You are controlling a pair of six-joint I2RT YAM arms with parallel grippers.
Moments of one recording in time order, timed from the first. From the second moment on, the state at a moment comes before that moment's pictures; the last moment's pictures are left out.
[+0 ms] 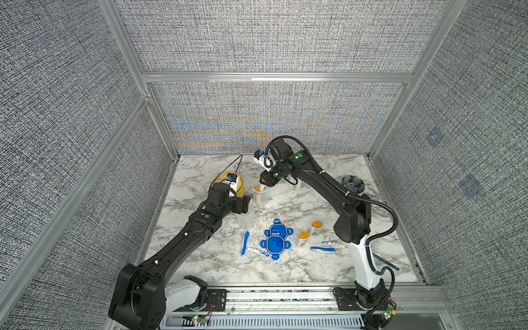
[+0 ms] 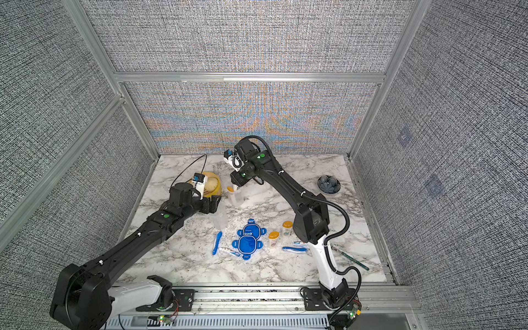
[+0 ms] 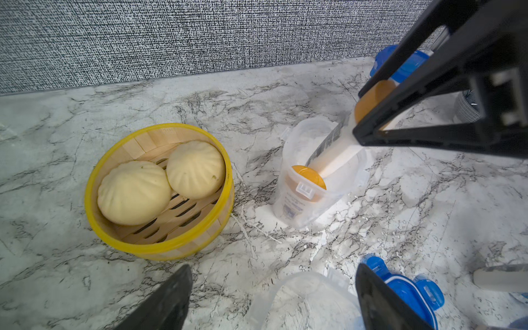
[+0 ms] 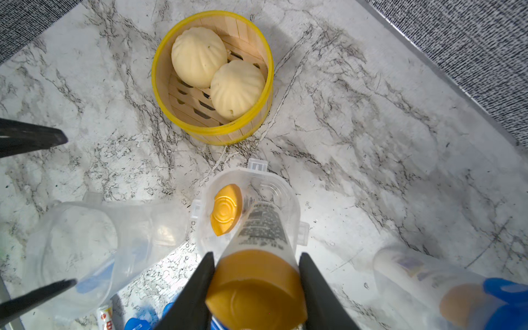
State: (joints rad) left arm -0.43 1.20 0.77 -0.13 0.04 -0.13; right arm 0.66 2.22 2.25 -0.98 -0.17 -0.17
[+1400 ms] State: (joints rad) left arm -0.52 1.27 0.87 -0.11 0.49 0.02; right arm 0.38 1.51 1.44 -0.95 -0.24 -0.16
